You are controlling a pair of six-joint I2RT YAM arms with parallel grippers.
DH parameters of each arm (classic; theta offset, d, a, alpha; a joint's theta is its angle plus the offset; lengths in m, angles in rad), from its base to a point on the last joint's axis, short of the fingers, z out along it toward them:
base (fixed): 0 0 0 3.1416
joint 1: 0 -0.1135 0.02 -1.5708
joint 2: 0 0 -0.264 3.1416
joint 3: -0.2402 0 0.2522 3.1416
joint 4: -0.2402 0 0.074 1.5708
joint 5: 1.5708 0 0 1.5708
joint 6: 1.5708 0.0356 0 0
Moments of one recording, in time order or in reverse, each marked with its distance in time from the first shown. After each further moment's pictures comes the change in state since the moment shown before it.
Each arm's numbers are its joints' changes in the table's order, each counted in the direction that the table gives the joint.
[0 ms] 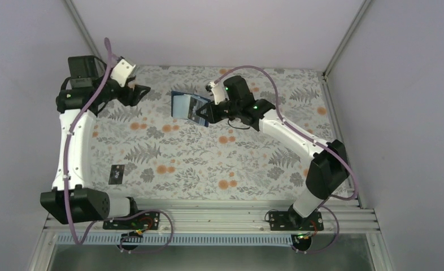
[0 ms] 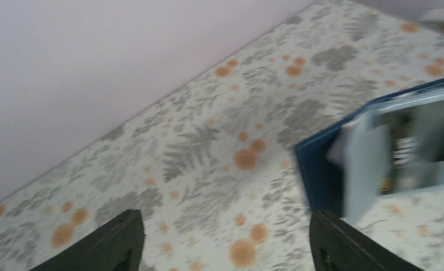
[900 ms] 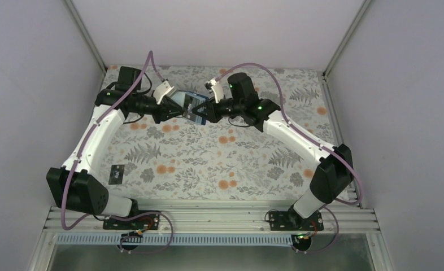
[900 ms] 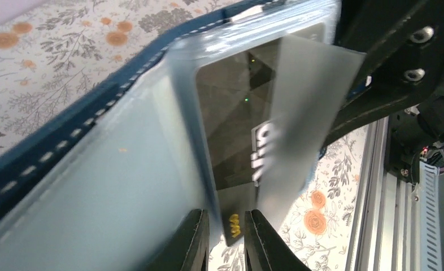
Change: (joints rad) left arm 0.326 -0.069 0.126 -0.077 0.199 -0.038; right arm 0.001 0.026 -0.014 0.043 -0.117 -0.041
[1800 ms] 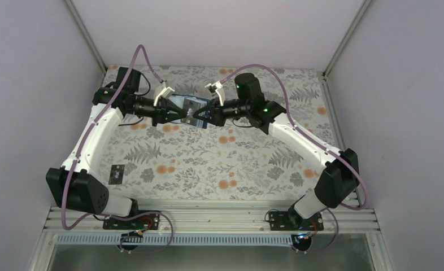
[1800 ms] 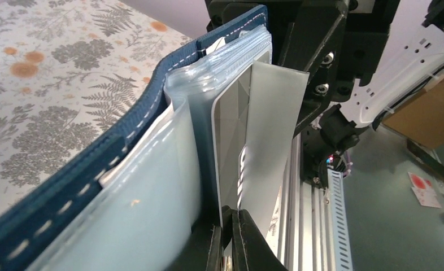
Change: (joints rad) left arm -0.017 -0.002 -0.028 -0.119 0.278 0.064; right arm 0.014 0.065 0.060 0.077 -0.220 -0.070
